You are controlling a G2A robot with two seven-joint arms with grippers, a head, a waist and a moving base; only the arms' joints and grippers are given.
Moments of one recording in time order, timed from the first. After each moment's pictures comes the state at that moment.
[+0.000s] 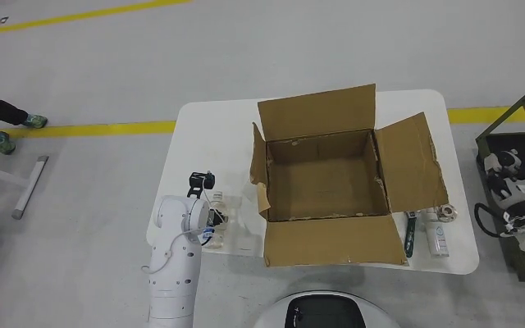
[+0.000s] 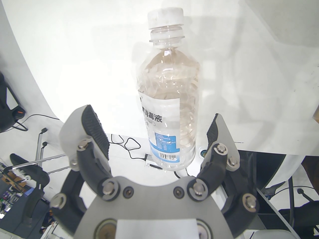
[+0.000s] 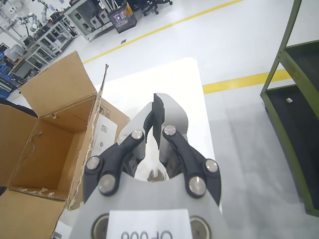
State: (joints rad) left arm 0.97 -1.44 -1.47 -1.51 1.54 -0.15 -1.48; right arm -1.68 -1.25 2.00 -2.09 -0.73 -0.05 0.37
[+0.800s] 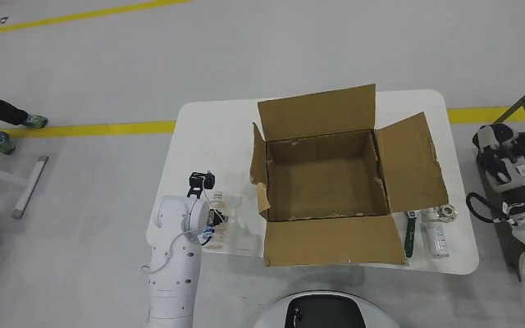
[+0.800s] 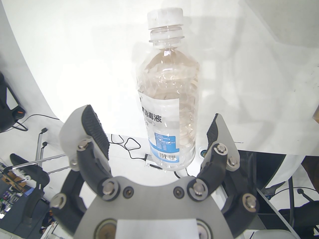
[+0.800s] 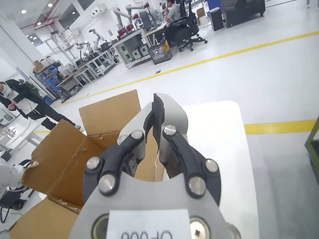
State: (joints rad) left arm 0.98 -1.43 -1.47 -1.52 1.53 -0.14 -1.47; right arm -1.60 -1.25 1.94 -2.12 -0.65 -0.18 0.25
